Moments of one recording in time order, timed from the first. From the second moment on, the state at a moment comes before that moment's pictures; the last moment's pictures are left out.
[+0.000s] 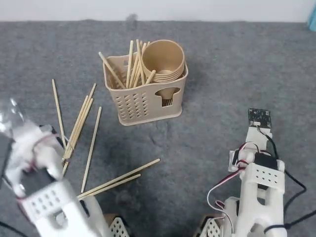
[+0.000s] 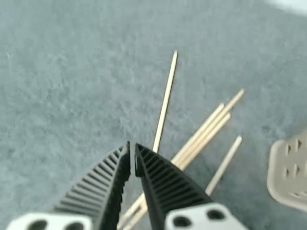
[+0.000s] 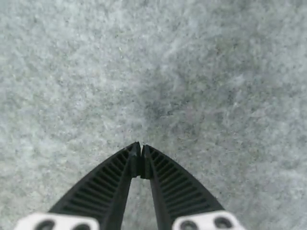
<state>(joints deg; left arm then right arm) -37.5 -57.9 53.6 62.5 5.2 11.7 -46.6 73.6 55.6 8.4</state>
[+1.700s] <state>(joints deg) -31.5 85.7 -94.5 92.9 6.3 11.0 -46.6 74.1 55.2 9.6</state>
